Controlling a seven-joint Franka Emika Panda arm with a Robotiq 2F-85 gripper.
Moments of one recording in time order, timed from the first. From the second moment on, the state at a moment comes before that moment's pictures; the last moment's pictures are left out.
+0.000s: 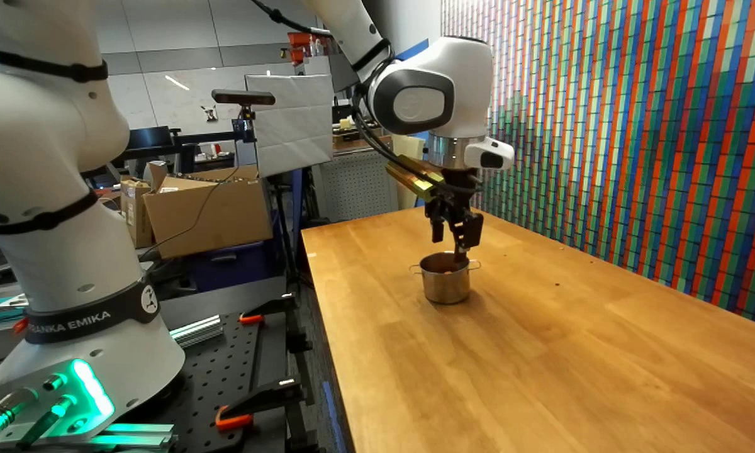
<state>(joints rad) -0.05 0.31 0.18 -2.29 0.24 2.58 -0.25</state>
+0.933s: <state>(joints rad) -0.06 0.04 -0.06 -2.27 -0.16 2.15 -0.13</state>
